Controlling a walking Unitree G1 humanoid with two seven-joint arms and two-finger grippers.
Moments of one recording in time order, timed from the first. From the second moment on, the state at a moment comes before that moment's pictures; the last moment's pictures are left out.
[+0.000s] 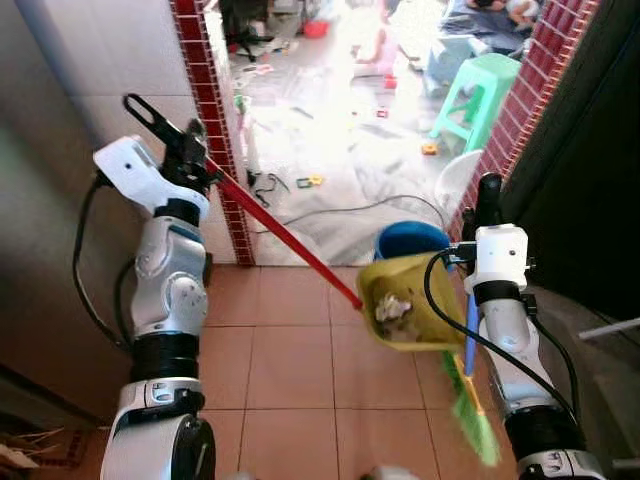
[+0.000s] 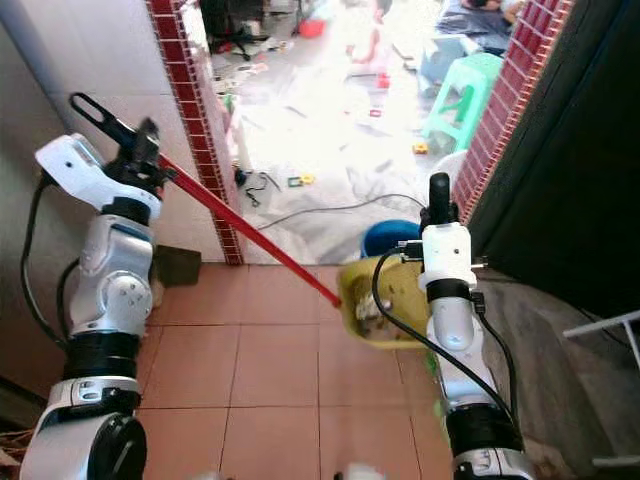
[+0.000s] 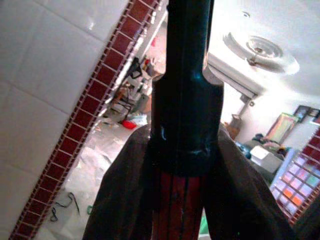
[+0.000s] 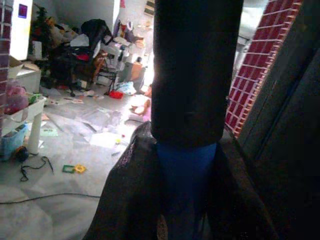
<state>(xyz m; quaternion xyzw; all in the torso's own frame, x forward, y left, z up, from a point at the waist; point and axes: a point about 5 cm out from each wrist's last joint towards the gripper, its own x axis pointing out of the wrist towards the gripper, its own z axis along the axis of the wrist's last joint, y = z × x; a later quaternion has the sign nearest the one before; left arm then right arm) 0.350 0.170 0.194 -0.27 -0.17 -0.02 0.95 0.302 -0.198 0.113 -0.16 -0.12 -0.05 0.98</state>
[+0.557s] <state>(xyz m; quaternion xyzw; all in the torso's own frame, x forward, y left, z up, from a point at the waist) 0.350 0.162 0.196 -0.26 -0.16 -0.04 0.95 0.300 -0.201 0.107 -0.15 -0.11 -0.06 0.98</state>
